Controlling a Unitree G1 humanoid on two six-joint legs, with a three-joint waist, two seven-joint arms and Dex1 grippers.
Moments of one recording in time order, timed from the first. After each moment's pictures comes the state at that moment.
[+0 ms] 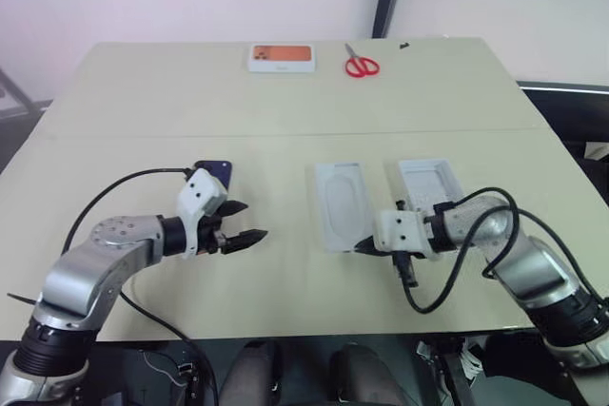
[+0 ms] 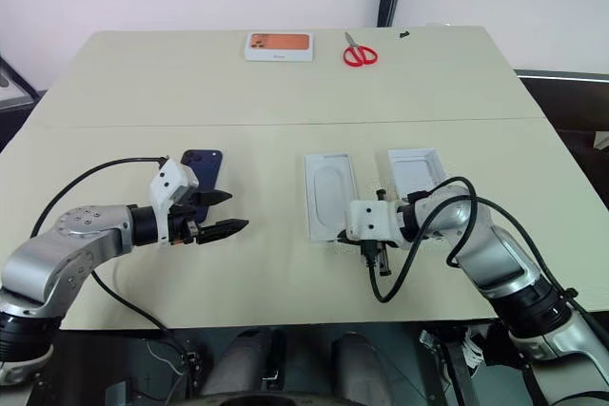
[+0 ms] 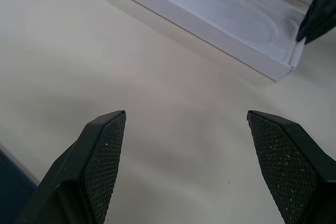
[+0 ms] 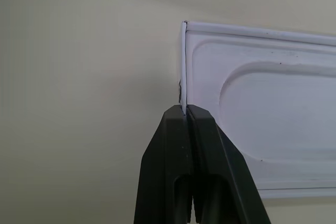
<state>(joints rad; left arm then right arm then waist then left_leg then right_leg) -0.21 0.74 0.02 -0.41 -0.55 0.80 -0.79 -0.36 -0.81 0.30 -0.32 0.01 0.30 1.23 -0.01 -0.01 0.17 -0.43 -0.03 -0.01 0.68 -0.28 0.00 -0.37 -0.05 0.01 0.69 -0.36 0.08</state>
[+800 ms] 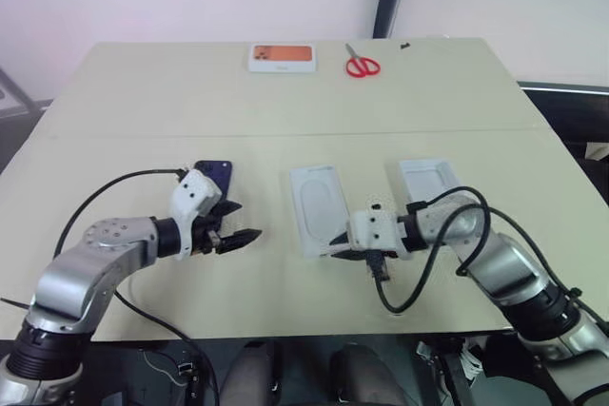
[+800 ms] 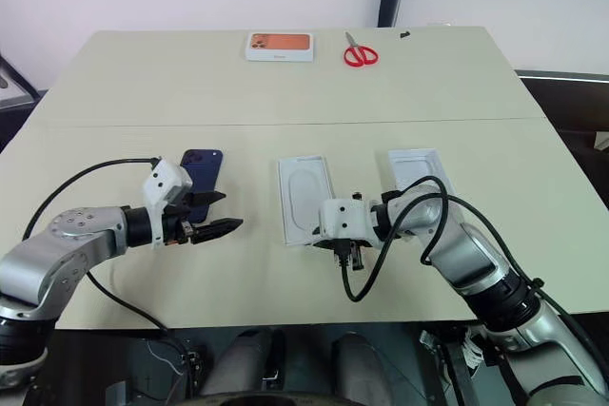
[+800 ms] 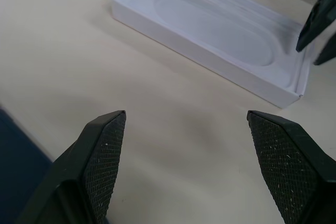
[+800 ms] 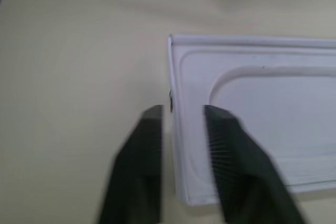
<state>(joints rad) -0.17 0.76 0.07 -0.41 -0.56 0.80 -0.77 -0.45 -0.69 0.36 -0.32 0.07 0.44 1.17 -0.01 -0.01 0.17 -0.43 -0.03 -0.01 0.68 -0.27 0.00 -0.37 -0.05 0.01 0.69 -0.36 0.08</state>
